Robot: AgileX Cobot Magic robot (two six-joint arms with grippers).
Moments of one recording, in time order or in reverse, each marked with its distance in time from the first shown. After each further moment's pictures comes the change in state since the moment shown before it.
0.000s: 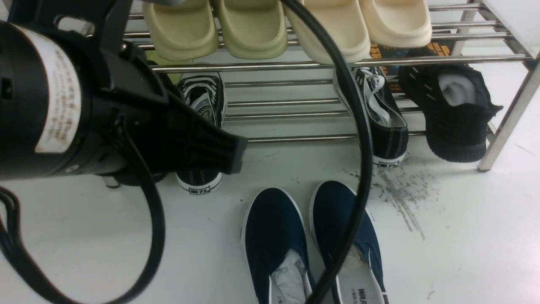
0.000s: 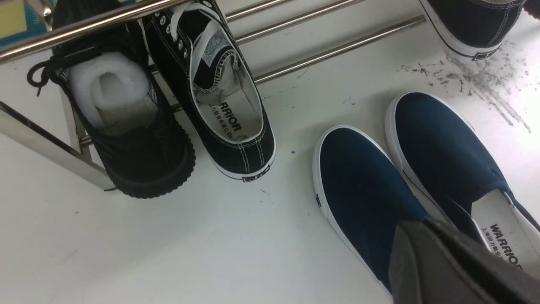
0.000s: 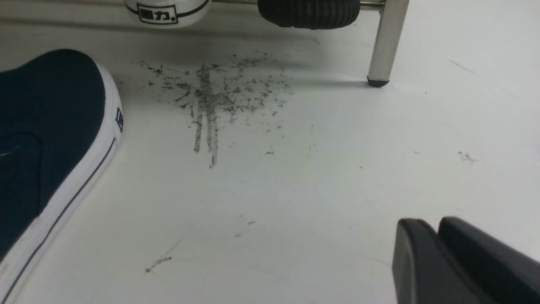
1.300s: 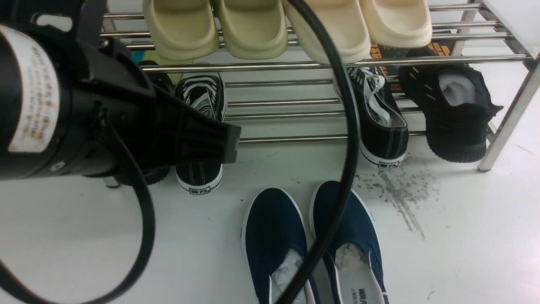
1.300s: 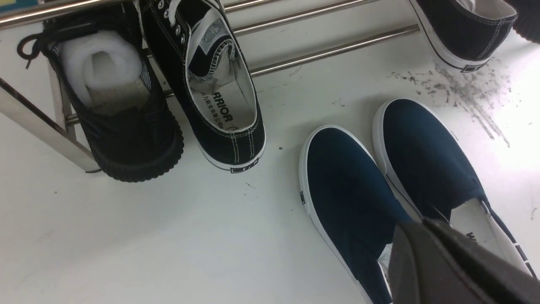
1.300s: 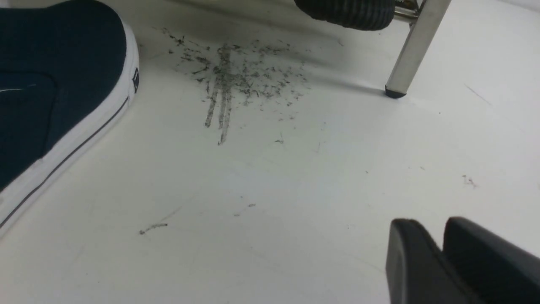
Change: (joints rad) right arm 0.110 0.000 0.000 -0.159 0.001 0.000; left arm 0.000 -0.022 0.000 -0.016 0.000 -0.076
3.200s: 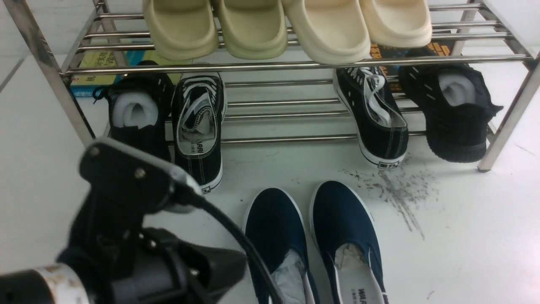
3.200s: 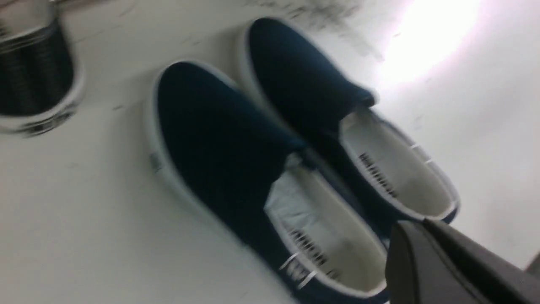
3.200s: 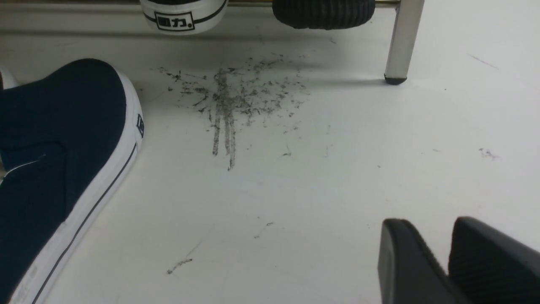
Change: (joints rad) right arm 0.000 0.000 0.000 -0.002 -0.008 0.223; left arm 0.000 -0.240 0.672 -0.133 -0.768 -0.019
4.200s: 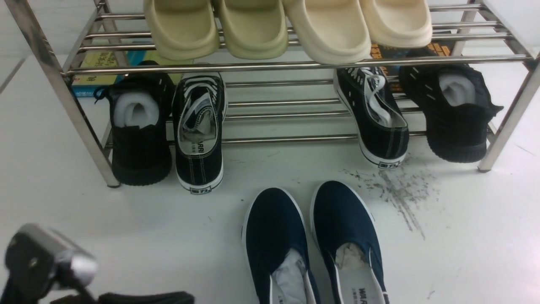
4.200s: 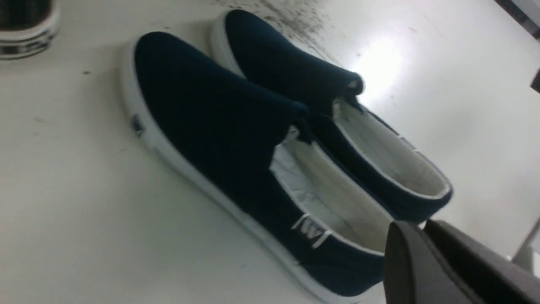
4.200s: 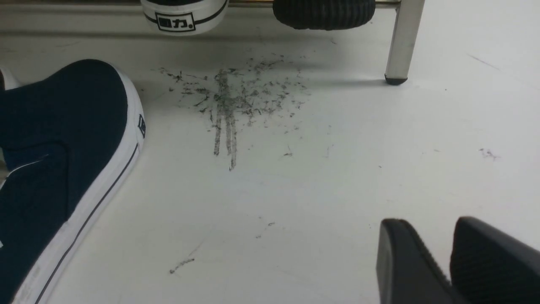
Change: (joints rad) right arm 0.000 0.000 0.000 0.000 0.000 0.000; left arm 0.272 -0.341 0.388 -0.332 -0.228 0.289
